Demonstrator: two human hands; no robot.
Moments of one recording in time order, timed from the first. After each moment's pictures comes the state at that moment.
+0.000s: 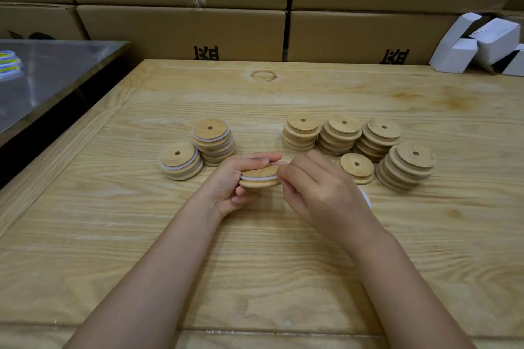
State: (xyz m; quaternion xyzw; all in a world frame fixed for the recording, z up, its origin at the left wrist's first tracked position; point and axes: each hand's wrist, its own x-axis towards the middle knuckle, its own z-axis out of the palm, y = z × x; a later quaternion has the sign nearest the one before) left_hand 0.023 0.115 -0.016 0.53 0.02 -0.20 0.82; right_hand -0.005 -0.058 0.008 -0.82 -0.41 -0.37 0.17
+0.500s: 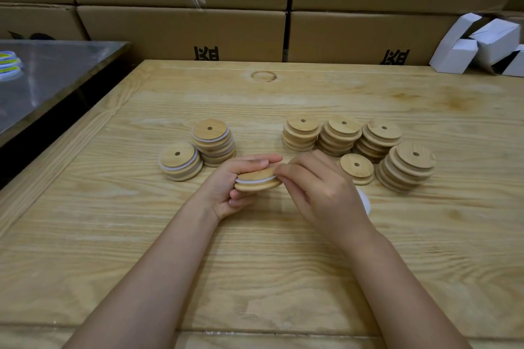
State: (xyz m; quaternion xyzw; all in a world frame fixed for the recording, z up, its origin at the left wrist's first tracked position) left_hand 0.019 0.118 -0.014 0.51 0.02 -0.22 0.83; right_hand -0.002 -0.056 0.001 -0.81 -0.38 -0.37 0.25
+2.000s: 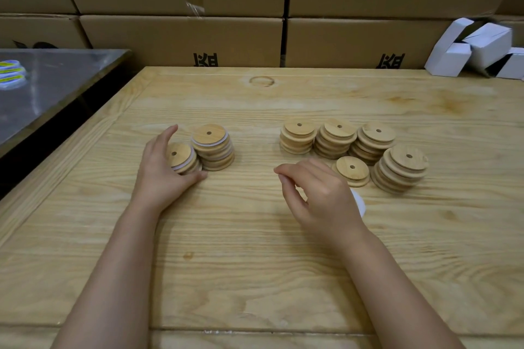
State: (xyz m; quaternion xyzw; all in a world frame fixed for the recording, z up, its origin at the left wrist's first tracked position) left_hand 0.024 0.218 -0.037 0.89 0.10 0.24 0.37; right_hand -0.003 -0.056 -0.006 -0.82 -0.34 -0.35 0.30
